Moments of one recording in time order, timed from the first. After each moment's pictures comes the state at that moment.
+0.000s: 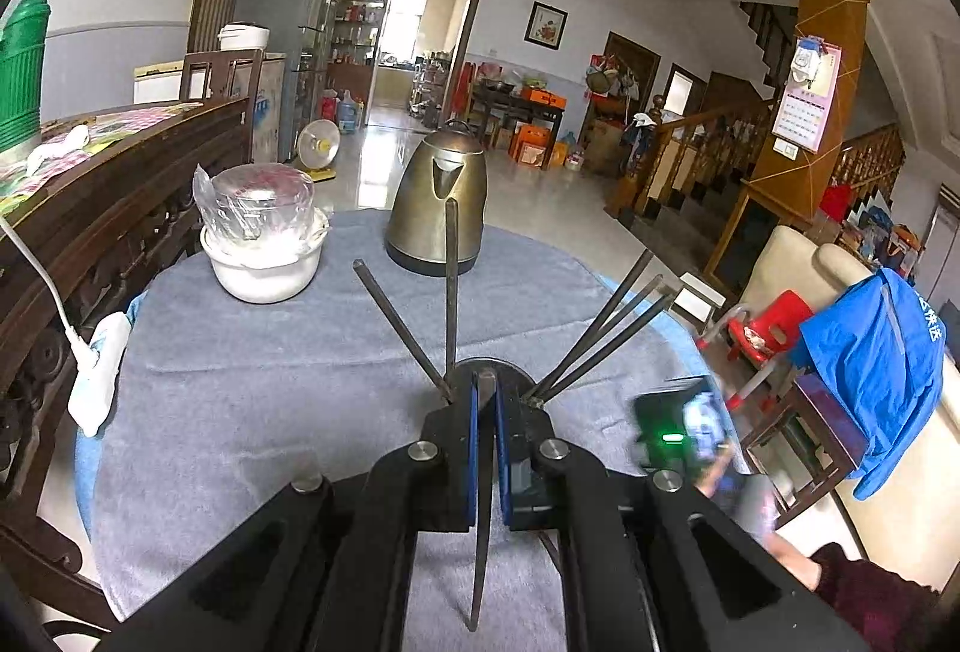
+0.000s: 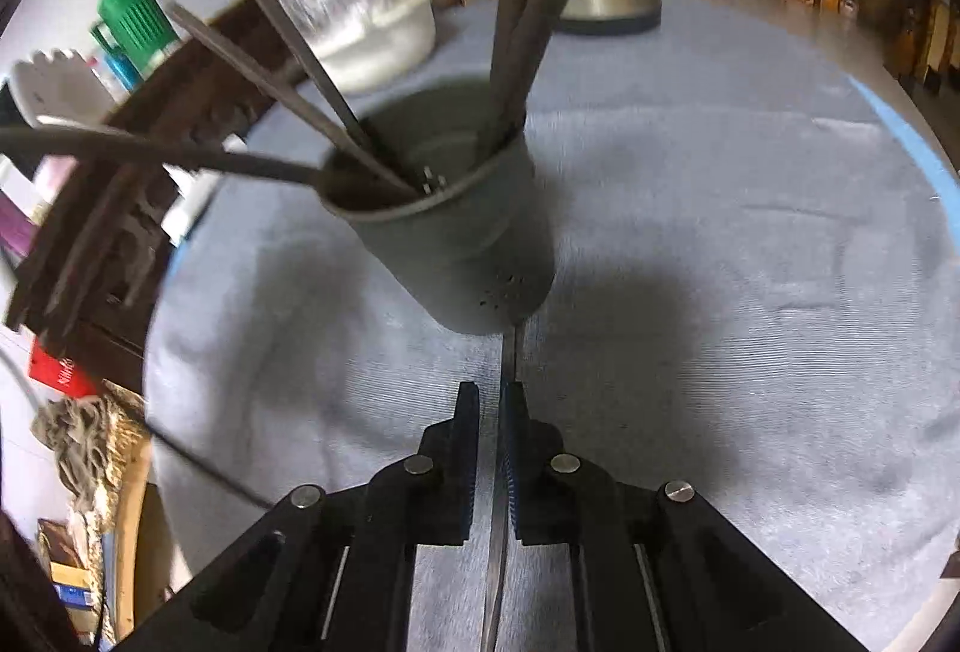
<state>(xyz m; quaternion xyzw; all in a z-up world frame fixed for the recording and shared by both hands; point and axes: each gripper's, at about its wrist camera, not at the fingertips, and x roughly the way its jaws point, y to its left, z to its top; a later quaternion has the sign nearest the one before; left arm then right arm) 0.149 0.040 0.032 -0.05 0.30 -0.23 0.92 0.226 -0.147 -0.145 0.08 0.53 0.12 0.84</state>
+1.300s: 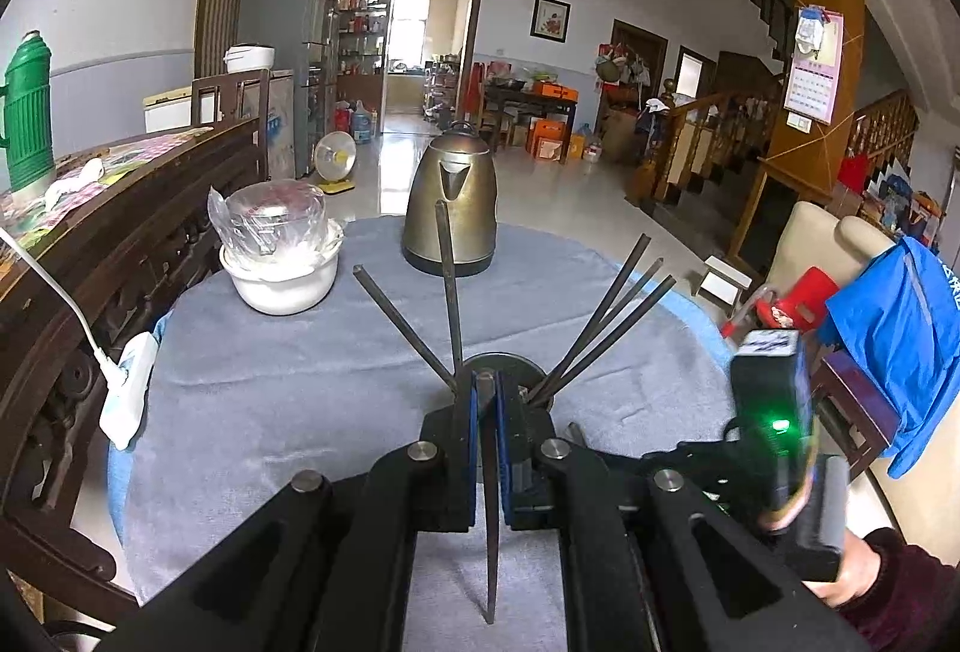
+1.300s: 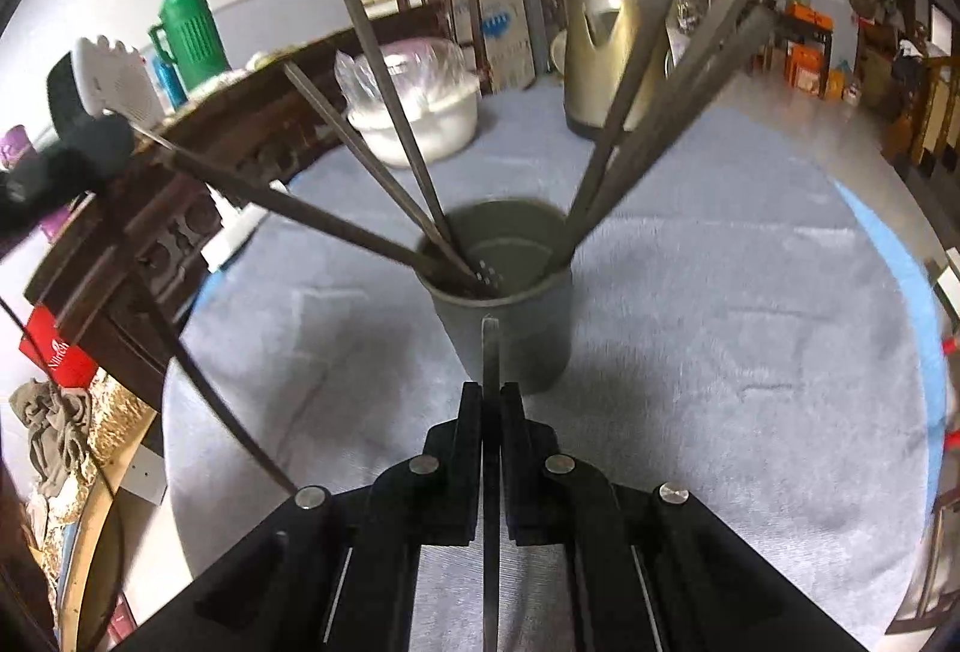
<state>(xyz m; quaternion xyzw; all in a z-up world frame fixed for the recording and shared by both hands) 0.138 0.019 0.035 0.00 0.29 -0.21 0.93 0.186 -0.134 -0.085 0.04 0.42 0.14 0.90</state>
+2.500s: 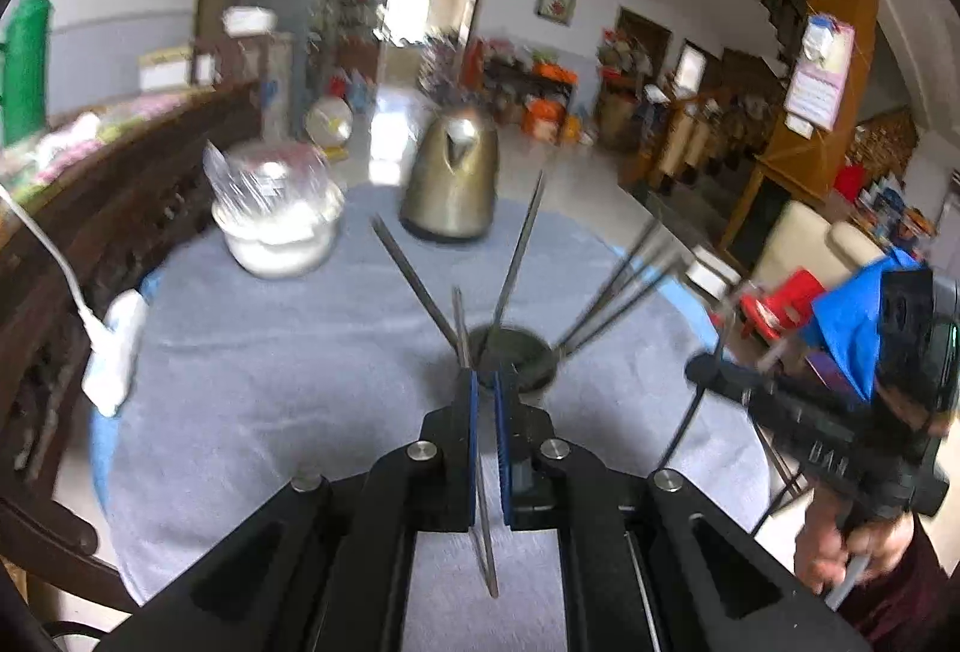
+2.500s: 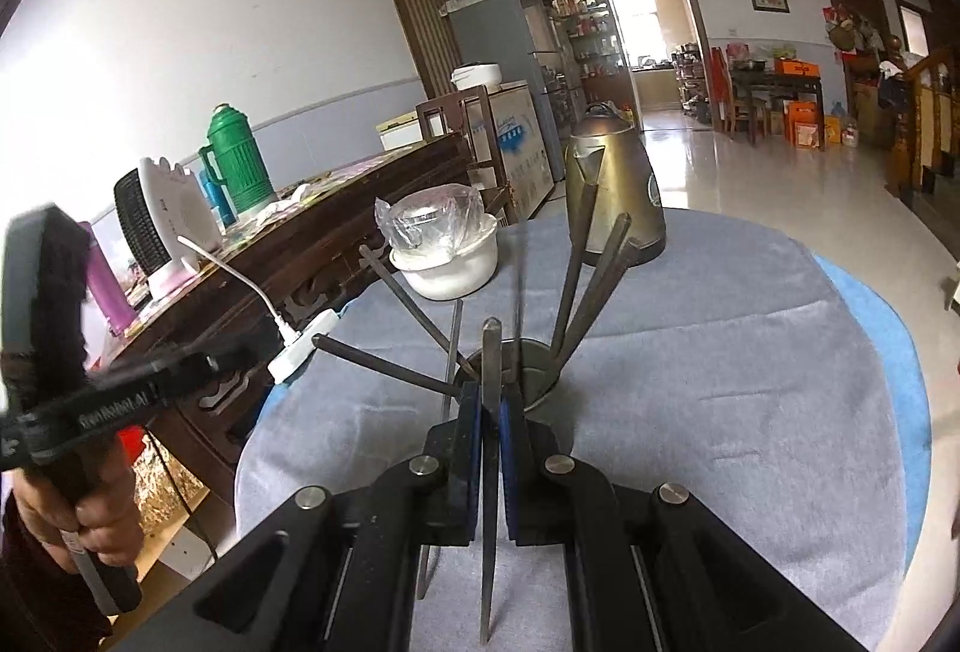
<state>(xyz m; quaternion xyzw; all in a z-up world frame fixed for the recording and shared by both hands) 0.151 0.036 0.017 -0.03 0.34 -0.23 0.91 0.141 -0.177 -0.024 0.11 0.29 0.16 0.94</state>
